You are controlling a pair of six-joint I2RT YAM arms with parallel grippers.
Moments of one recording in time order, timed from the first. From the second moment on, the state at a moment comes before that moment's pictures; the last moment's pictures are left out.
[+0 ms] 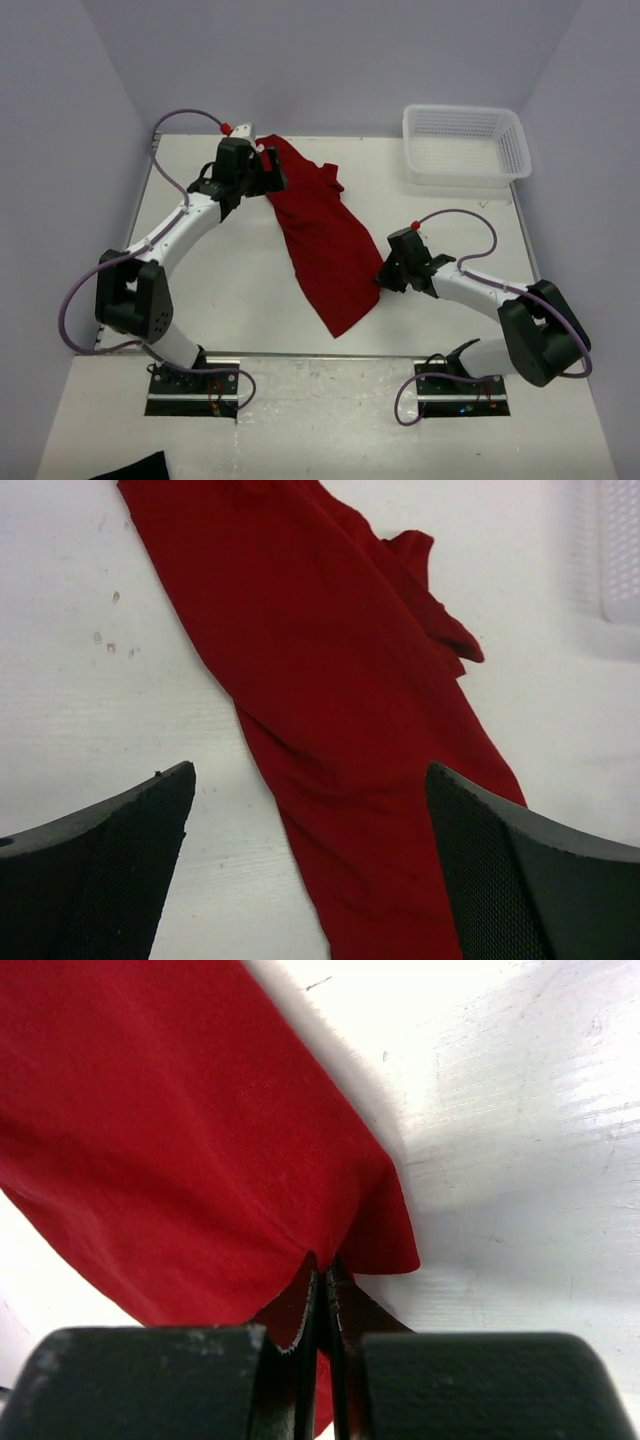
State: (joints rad) left arm -0.32 1.57 1.25 -0.26 -0.03 -0.44; right arm 0.53 1.37 0.60 -0.22 0.03 1.03
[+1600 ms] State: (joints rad) left arm -0.36 2.54 2.15 -0.32 -0.18 -0.24; right arm 0.79 1.23 0.57 -0.25 0.12 1.01
